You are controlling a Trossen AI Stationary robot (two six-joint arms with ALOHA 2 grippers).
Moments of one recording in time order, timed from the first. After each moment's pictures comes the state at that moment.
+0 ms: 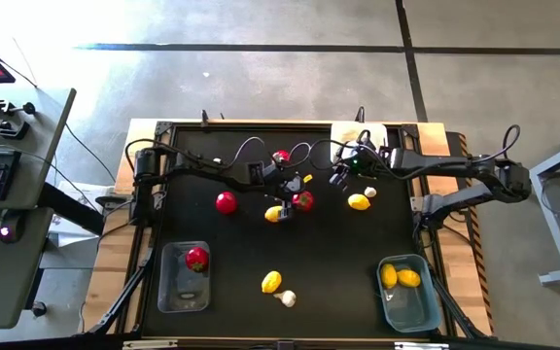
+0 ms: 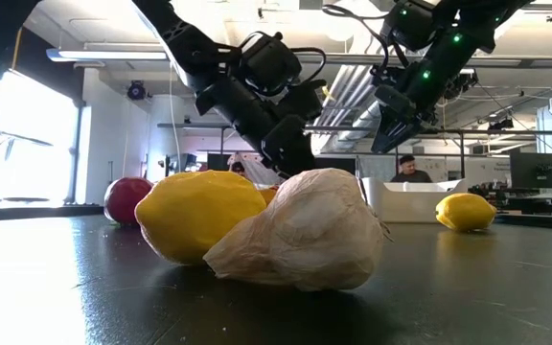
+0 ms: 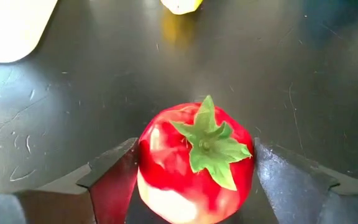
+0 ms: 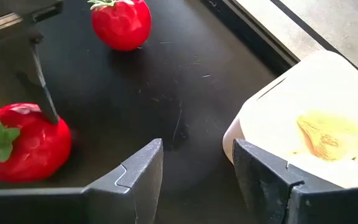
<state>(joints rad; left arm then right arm) 0.16 2.00 1.19 0.05 0.12 0.15 -0.31 1.26 0.80 -0.42 0.30 0.20</state>
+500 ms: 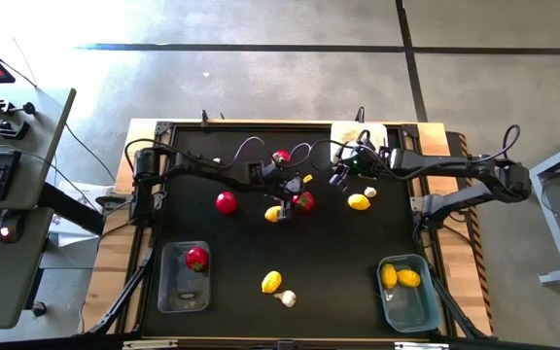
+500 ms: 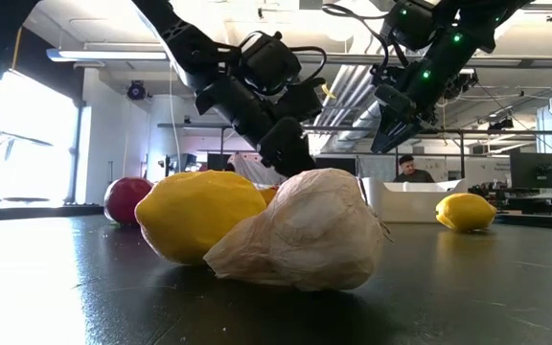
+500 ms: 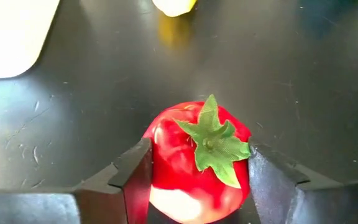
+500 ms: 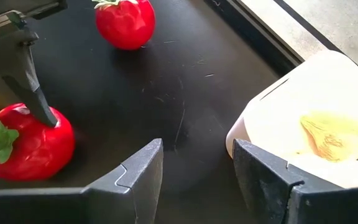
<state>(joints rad) 0.17 1.99 1.18 0.05 0.12 0.23 -0.30 1.26 0.80 -0.42 0.30 0.20</state>
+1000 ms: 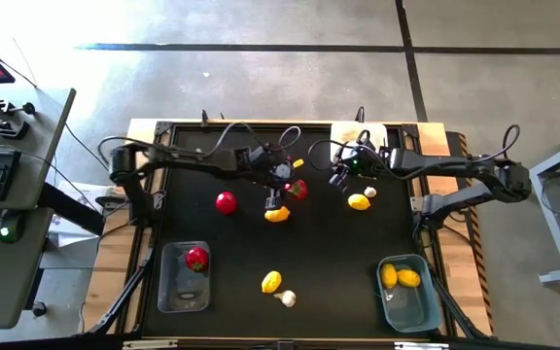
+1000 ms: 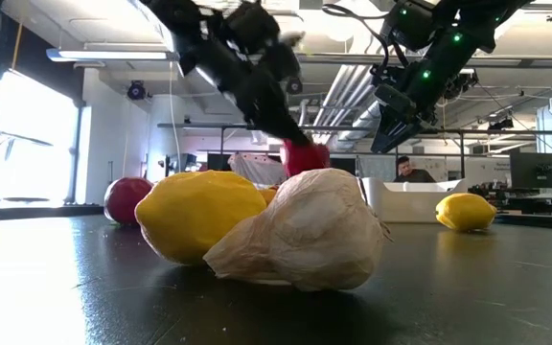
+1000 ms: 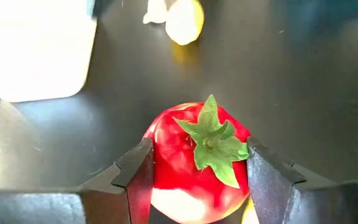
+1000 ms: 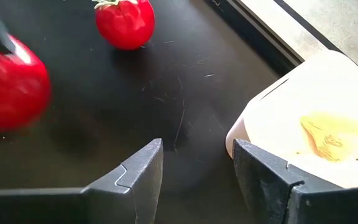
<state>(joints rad) 0.21 1.78 1.18 -0.12 0.15 0.31 -0.30 1.26 0.80 -0.42 0.30 0.20</state>
